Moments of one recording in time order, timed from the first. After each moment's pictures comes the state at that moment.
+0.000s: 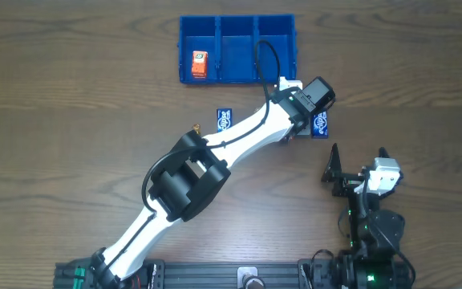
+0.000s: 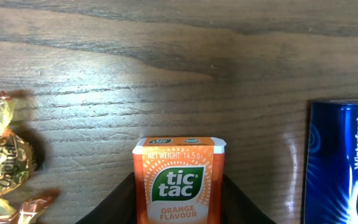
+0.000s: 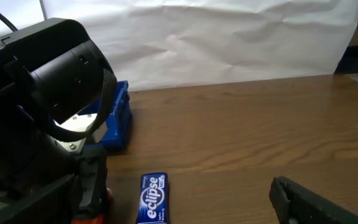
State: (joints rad) left arm -0.90 2.43 1.99 -0.81 -0.16 -0.83; right arm -0.01 0.01 0.02 -0.08 0.05 0.08
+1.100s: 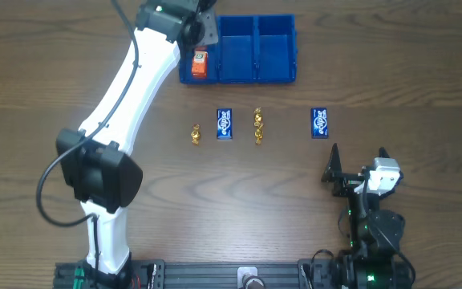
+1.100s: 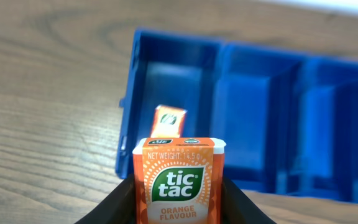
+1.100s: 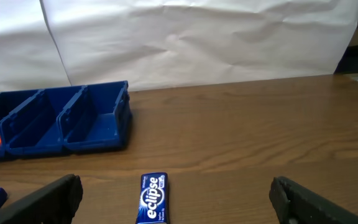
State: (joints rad) left arm -0.41 2.13 2.12 -1.00 -0.18 -0.48; right arm -0.01 0.01 0.02 -0.08 0.05 0.08
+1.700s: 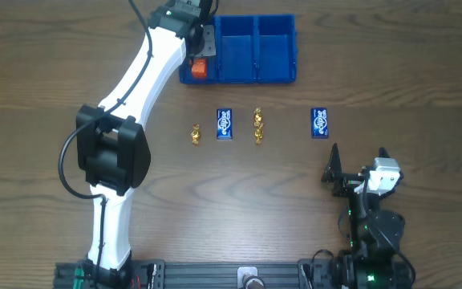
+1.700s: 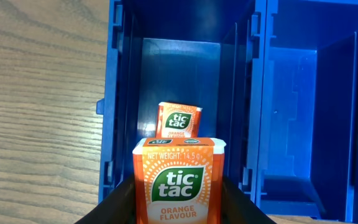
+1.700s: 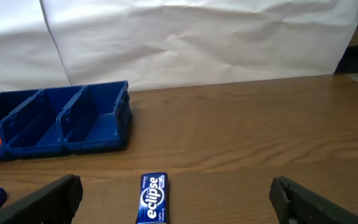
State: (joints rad) left arm -0.37 2.27 2.10 -0.94 -0.13 -0.40; right arm -0.01 0.01 0.02 -0.08 0.05 0.08
